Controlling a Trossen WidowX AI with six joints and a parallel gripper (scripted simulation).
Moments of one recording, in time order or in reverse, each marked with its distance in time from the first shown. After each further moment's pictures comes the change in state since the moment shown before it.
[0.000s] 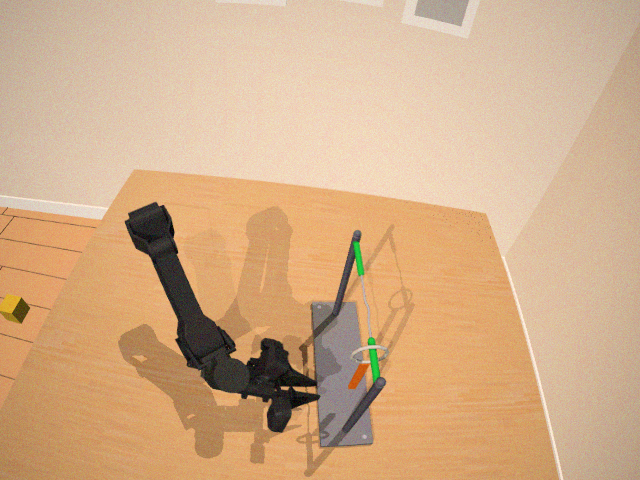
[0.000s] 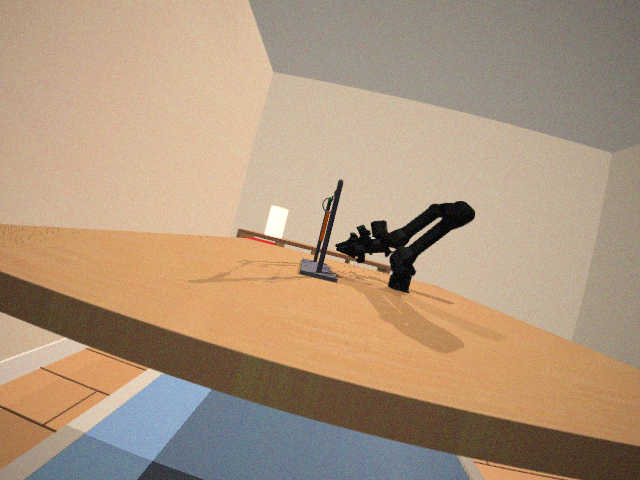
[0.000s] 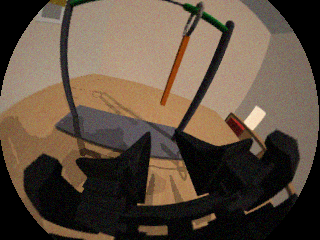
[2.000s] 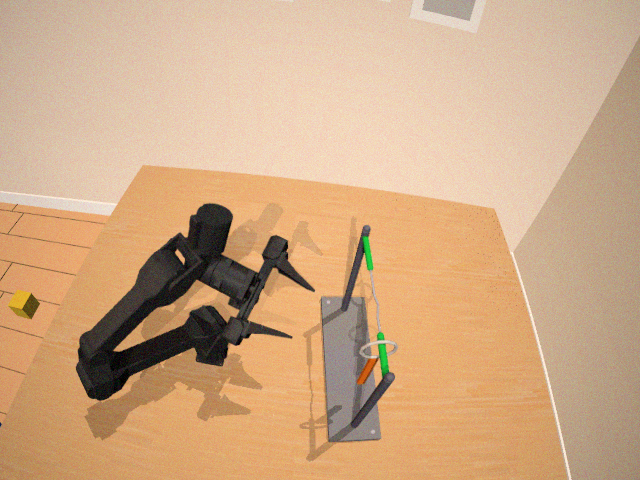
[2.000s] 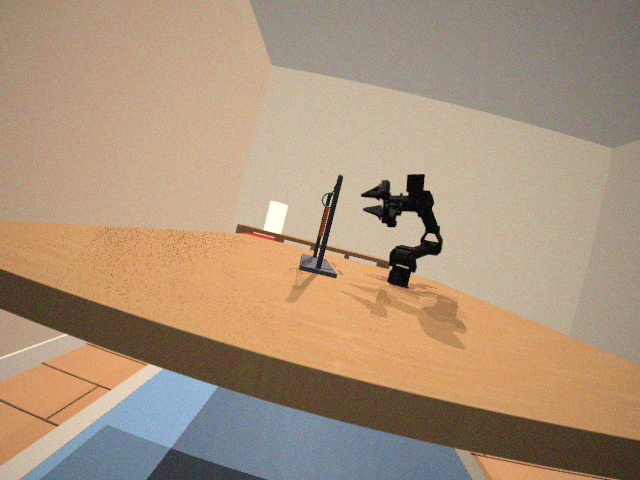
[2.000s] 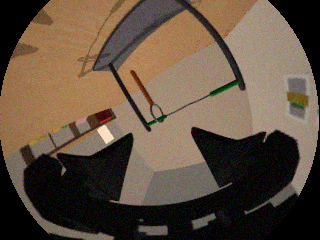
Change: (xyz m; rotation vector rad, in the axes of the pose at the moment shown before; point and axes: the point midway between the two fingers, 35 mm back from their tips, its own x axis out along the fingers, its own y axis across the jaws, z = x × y) arm -0.100 0.012 0.163 -2.193 0.426 -0.155
